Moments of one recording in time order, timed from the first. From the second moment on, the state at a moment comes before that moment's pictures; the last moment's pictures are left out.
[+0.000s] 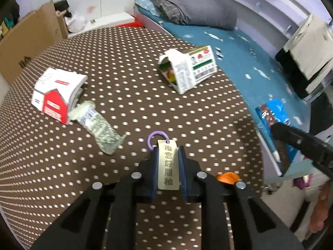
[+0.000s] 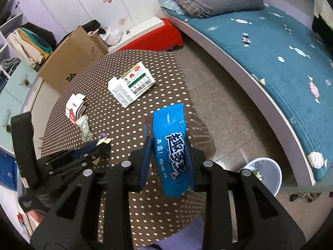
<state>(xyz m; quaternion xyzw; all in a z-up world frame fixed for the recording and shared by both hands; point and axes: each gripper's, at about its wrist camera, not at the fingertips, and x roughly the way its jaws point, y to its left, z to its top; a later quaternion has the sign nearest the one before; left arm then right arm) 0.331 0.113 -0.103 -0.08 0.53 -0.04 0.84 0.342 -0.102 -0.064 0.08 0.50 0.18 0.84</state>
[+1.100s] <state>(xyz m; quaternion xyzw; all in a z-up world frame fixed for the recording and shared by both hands) 0.286 -0.087 -0.065 0.04 0.47 -0.18 0.86 0.258 -0.264 -0.060 0.17 0.45 0.06 0.88</state>
